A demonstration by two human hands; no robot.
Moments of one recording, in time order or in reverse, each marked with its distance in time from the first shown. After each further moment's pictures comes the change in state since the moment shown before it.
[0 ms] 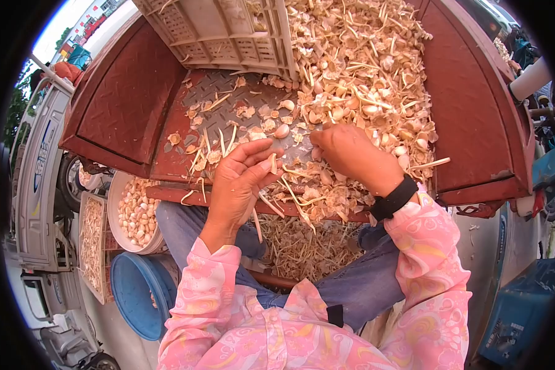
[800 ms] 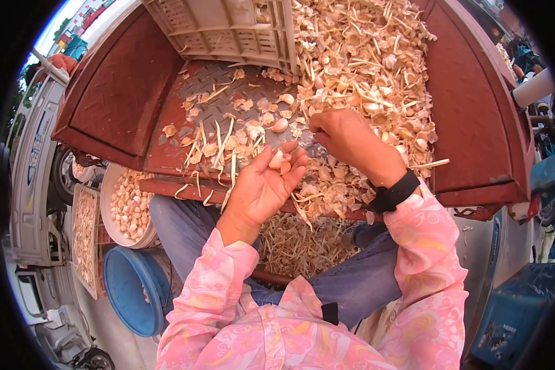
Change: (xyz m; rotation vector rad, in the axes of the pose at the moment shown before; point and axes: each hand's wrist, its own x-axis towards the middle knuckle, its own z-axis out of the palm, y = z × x) left_hand 0.014 -0.041 0.002 -0.858 -0.058 -0.388; right_hand 0.009 0.004 -0.006 0.123 0.106 0.002
